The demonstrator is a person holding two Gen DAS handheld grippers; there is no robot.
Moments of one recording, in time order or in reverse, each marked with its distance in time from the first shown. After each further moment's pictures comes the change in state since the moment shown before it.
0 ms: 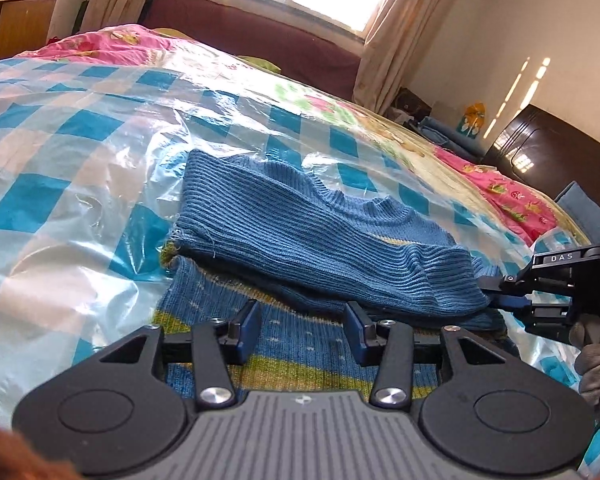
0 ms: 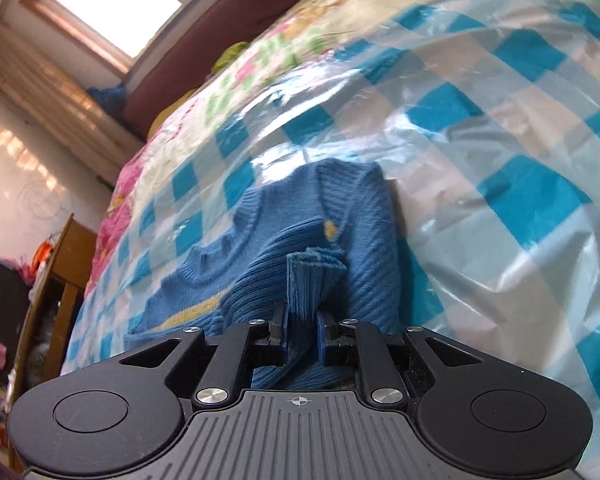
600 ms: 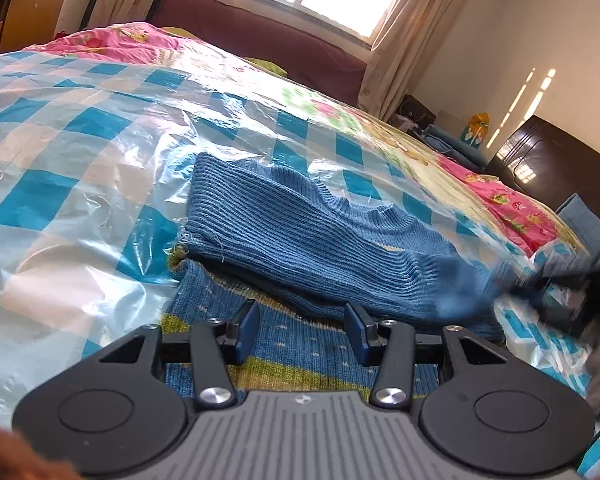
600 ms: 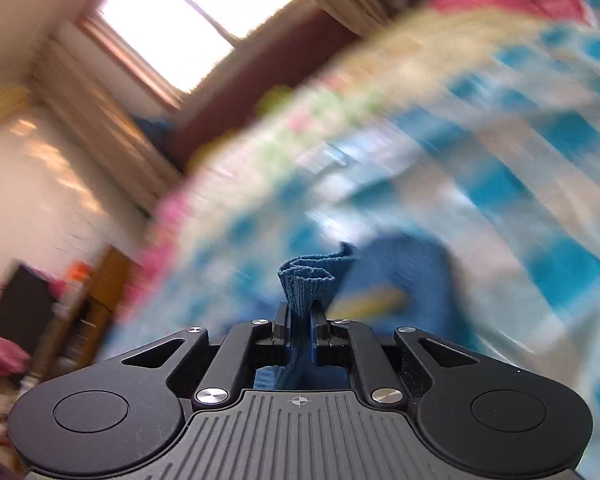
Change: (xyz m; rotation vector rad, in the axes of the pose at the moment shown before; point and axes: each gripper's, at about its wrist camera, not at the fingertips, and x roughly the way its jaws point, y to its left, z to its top) left arm -0.003 0.004 0.001 -0.023 -0.008 0.000; right arm -0.020 0.023 0.004 -0.077 -0.104 0.037
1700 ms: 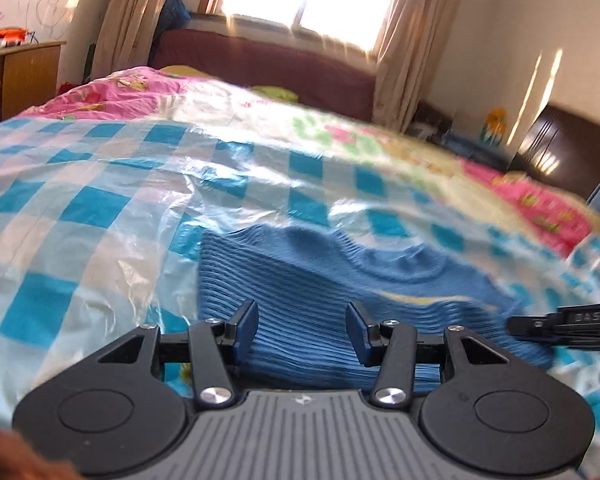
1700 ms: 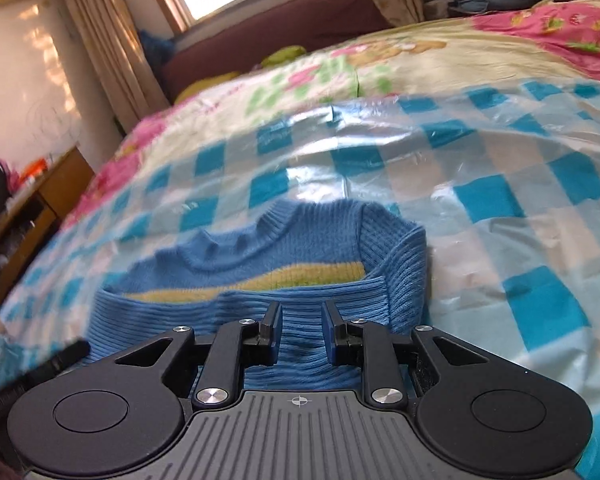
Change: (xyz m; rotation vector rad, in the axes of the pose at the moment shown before) left arm 0.034 -0.013 0.048 0.129 -0.044 0.141; right arm 0.029 0.020 -0.005 -0.318 0.067 -0.113
